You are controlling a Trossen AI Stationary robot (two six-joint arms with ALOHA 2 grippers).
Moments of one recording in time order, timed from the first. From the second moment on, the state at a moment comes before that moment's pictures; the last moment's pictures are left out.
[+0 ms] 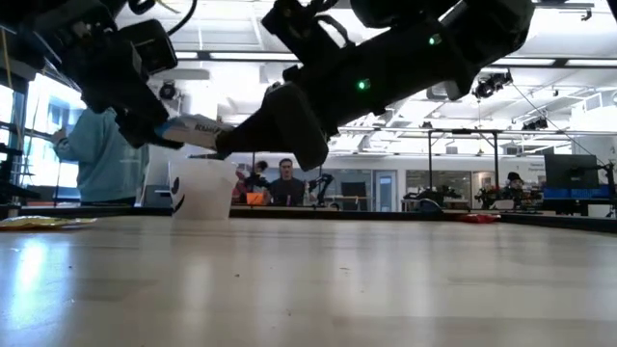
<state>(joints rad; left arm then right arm) -0.17 0.99 0.37 0.02 -0.01 -0.42 0.29 2.07 1.12 0.57 0.46 -0.31</state>
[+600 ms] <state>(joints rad) -0.23 1.19 0.37 0.29 0.04 -0.36 0.31 2.07 1.12 0.61 0.52 -0.30</state>
